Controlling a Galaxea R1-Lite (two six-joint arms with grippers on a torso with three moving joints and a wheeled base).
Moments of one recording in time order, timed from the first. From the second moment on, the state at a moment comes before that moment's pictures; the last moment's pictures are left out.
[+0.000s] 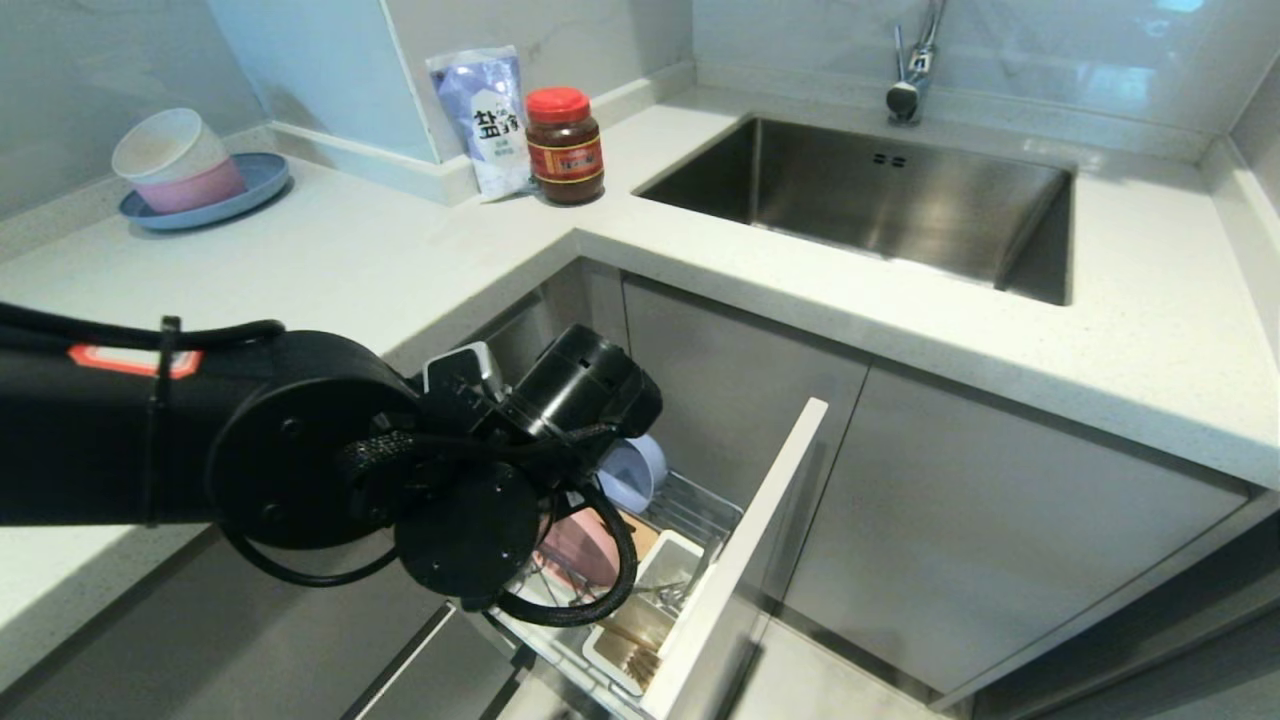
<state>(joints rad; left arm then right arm) -0.86 1.77 -1.26 0.46 0.80 -1.04 0.01 0.00 0.00 0.00 0.00 0.02</state>
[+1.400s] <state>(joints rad) -0.77 2.01 -1.26 0.28 0.80 -1.11 0.00 0.00 0.00 0.00 0.00 0.02</state>
